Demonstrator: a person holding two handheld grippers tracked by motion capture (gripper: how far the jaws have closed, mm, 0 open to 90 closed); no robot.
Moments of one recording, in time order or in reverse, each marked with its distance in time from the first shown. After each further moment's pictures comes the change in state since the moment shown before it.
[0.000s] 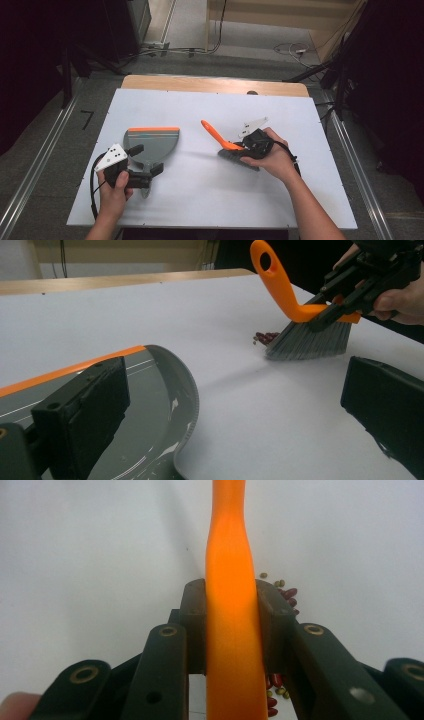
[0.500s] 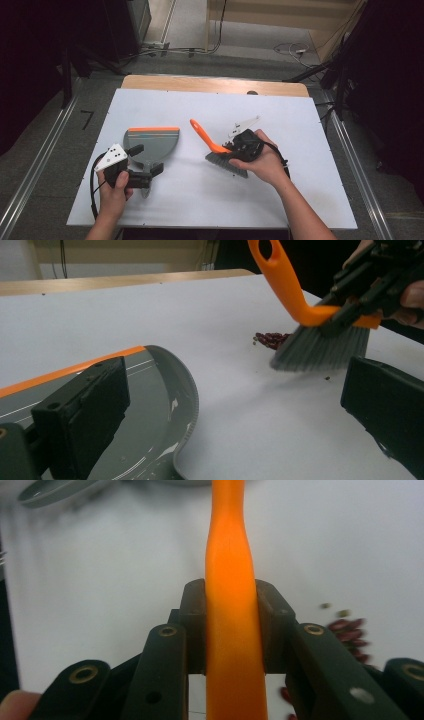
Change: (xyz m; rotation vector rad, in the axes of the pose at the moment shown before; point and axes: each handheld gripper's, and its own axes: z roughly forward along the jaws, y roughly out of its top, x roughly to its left) left arm 0.000 0.001 -0.001 -0.004 0.002 -0.001; right arm 0.033 0.024 0.007 0.001 0.108 0.102
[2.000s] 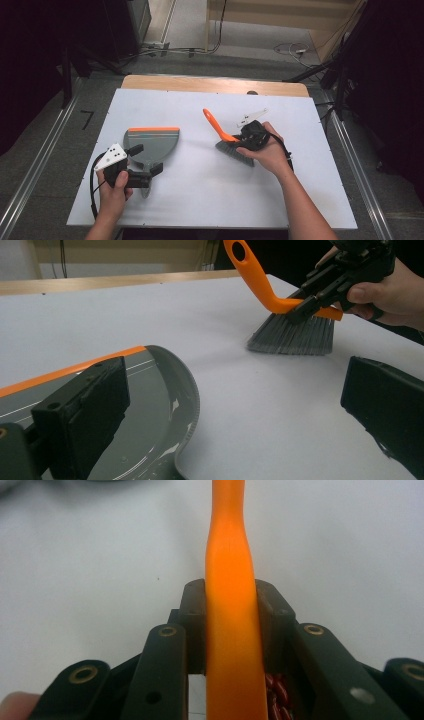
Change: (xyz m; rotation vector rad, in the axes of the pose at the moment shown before) left arm 0.001 0.000 0.001 0.001 -0.003 -0.001; right arm -0.053 -0.009 0.001 -0.033 -0.121 0.032
